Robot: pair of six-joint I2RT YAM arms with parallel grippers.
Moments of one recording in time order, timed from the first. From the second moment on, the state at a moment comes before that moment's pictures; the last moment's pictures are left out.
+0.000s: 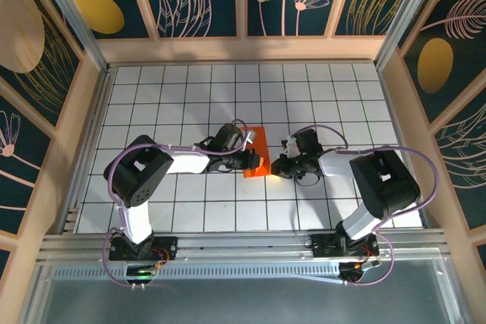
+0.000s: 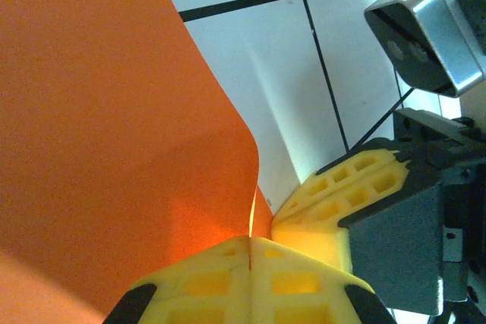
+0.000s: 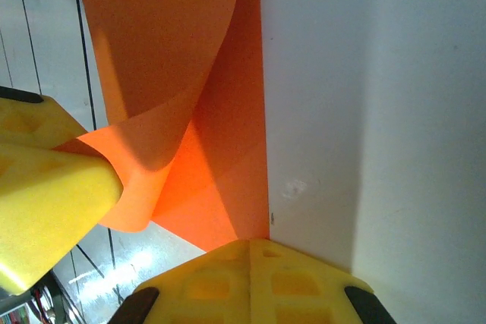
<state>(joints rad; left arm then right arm) -0.75 1.87 0.90 0.19 0.46 -0.69 0.44 1.59 0.58 -0.03 -0.60 0.57</state>
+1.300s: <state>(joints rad) -0.69 1.81 0.91 0.03 0.33 -0.54 0.45 1.62 0.63 -0.09 -0.58 0.54</state>
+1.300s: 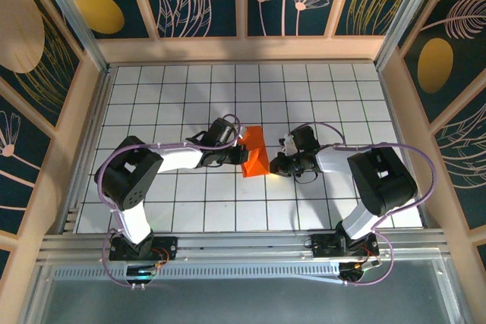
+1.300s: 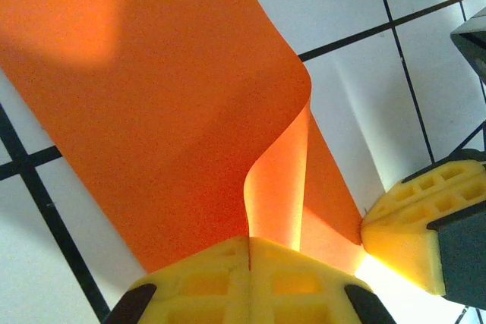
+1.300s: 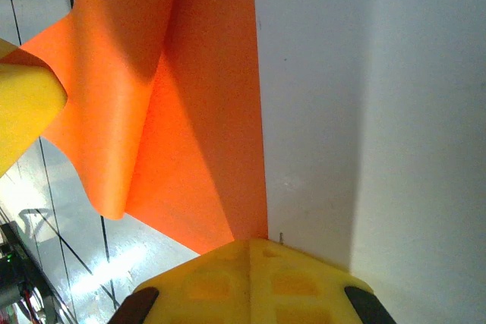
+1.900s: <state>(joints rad) -0.68 1.84 0.94 0.01 0.30 -0.51 0.45 1.63 0.64 -0.09 -0.58 0.54</state>
